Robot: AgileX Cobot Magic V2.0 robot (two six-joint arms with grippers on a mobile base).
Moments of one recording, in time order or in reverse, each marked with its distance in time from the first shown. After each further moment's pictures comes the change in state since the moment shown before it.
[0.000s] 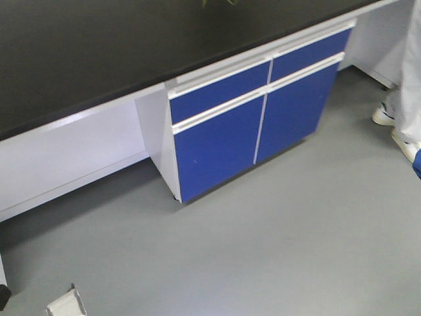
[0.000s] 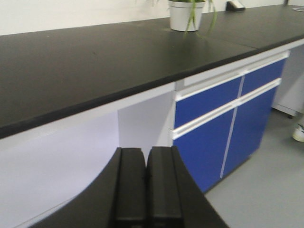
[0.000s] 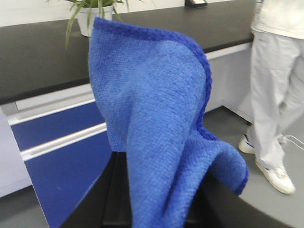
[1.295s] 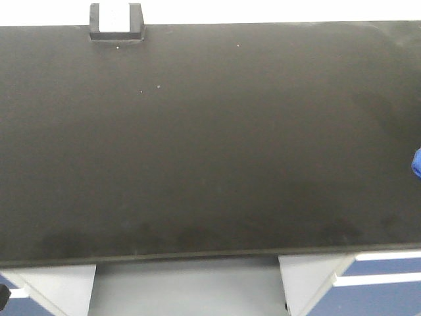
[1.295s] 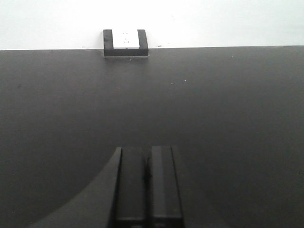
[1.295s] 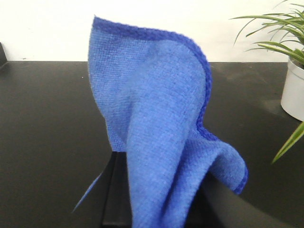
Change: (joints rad) left arm 0.000 0.000 0.000 0.000 0.000 0.000; right arm 0.000 0.000 0.000 -0.001 0.000 0.000
